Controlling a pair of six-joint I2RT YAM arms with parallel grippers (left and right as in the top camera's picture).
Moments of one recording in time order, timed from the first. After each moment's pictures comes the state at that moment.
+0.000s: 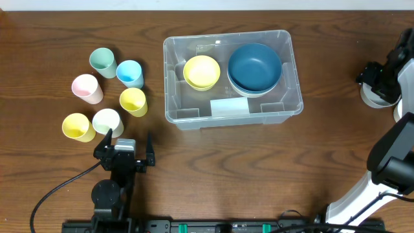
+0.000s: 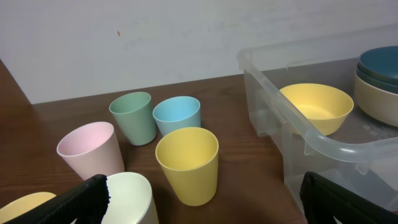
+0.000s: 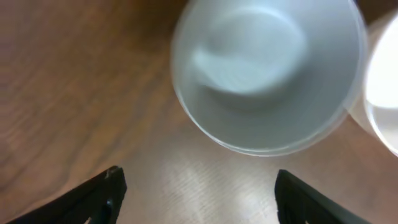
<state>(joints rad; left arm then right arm) -0.05 0.01 0.02 -0.12 0.00 0.11 -0.42 2.01 1.65 -0.92 0.01 0.22</state>
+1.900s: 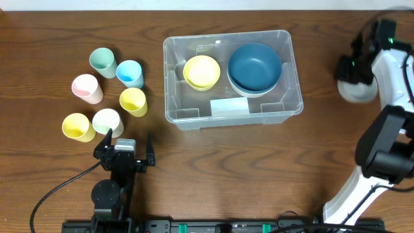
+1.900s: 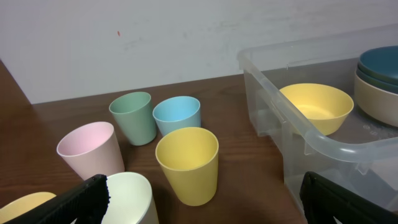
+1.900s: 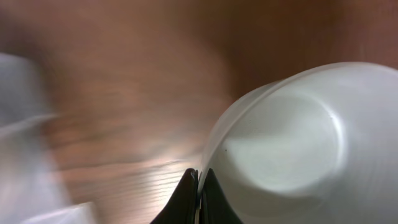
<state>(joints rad) -0.05 0.01 0.02 -0.12 0.00 0.11 -0.23 2.03 1.76 -0.97 -0.08 0.06</state>
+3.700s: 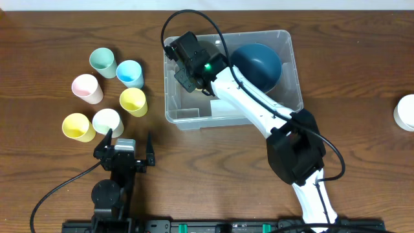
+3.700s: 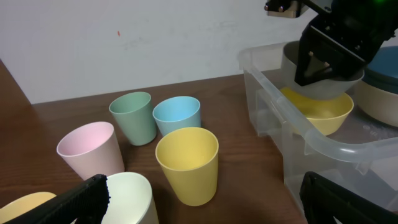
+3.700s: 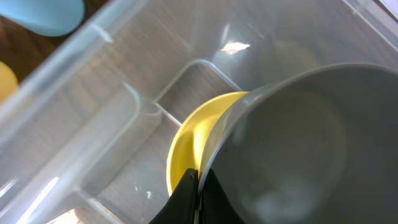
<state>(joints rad) -0.05 0.01 0.02 -0.12 0.00 0.11 0.70 2.25 1.96 -0.69 0.11 -0.09</state>
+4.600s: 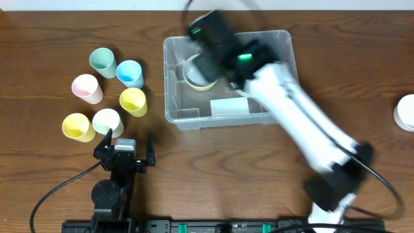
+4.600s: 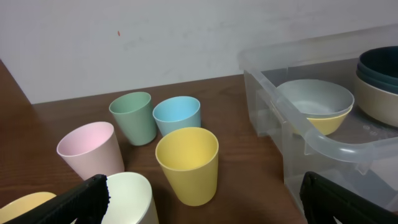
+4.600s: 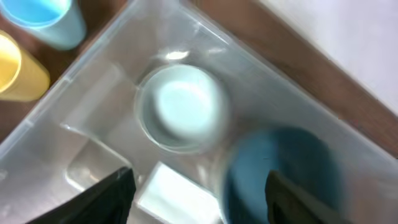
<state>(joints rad) -0.05 0.01 0.02 -0.12 0.00 0.11 0.61 1.90 2.02 -1.03 0.17 -0.04</state>
